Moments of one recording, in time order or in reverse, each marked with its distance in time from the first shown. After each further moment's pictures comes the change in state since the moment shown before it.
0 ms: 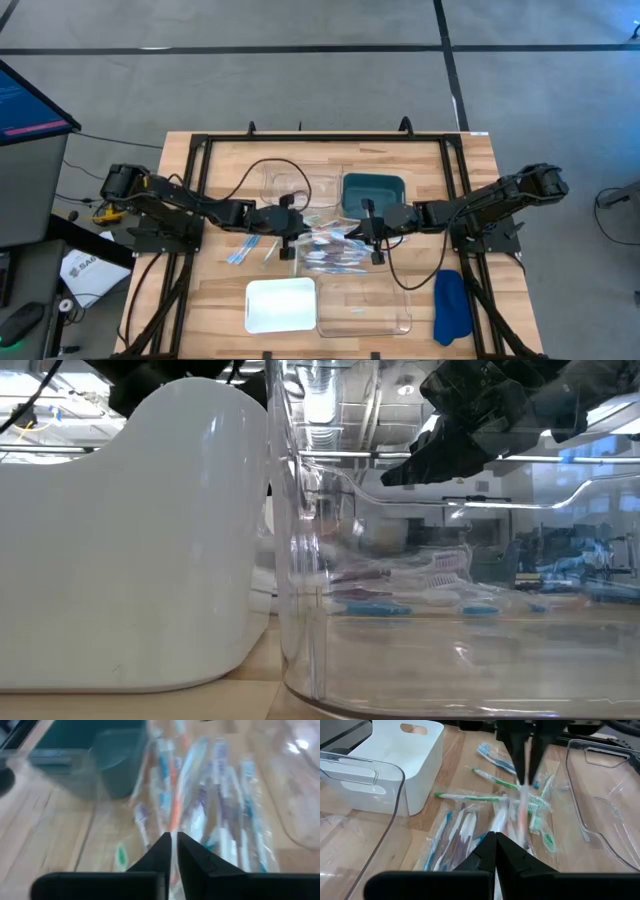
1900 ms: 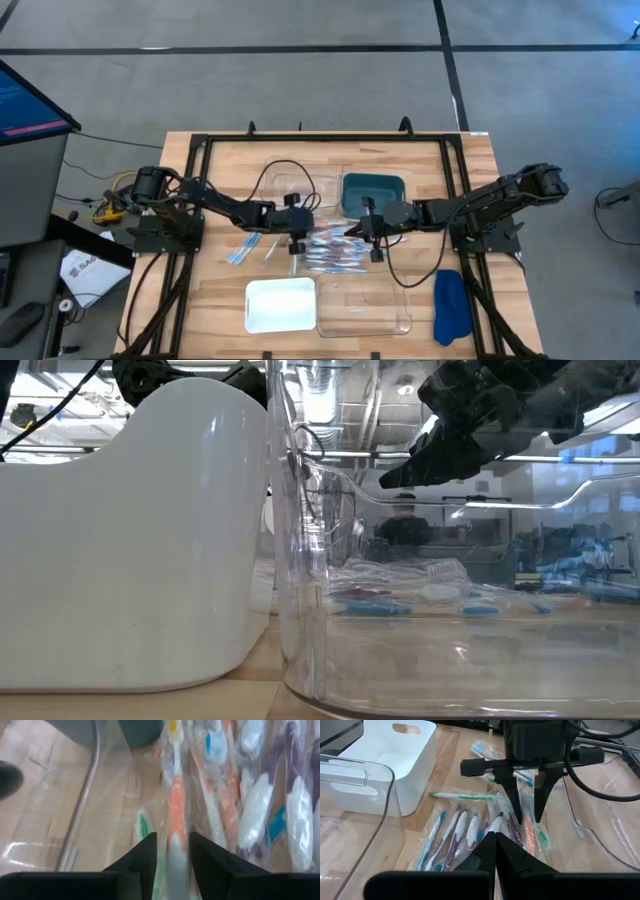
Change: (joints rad) left arm 0.059 0.237 0.074 -0.043 -0.077 0.039; right arm -0.020 0.000 -0.001 -0.001 0.000 0.008
